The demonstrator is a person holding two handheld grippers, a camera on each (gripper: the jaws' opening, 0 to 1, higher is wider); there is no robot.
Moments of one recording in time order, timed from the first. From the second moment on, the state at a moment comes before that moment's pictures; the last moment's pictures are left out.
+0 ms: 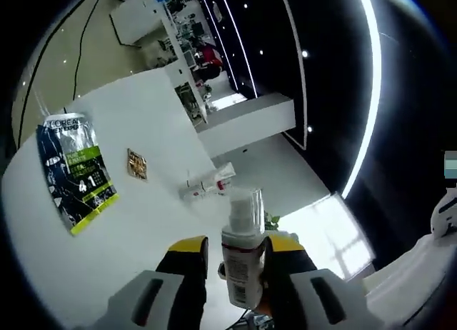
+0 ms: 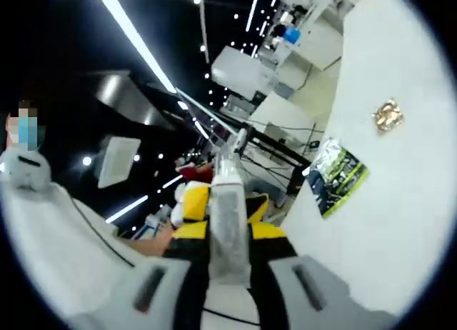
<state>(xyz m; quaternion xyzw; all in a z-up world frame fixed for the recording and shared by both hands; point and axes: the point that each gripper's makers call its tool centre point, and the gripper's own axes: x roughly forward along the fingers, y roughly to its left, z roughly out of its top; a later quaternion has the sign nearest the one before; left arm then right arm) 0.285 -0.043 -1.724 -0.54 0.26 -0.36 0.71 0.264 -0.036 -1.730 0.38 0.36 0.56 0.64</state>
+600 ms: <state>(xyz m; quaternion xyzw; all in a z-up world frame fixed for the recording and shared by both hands) 0.293 -0.016 -1.741 -0.48 0.28 -0.30 0.78 0.280 -0.029 -1.744 0.21 0.31 0.55 0.75</state>
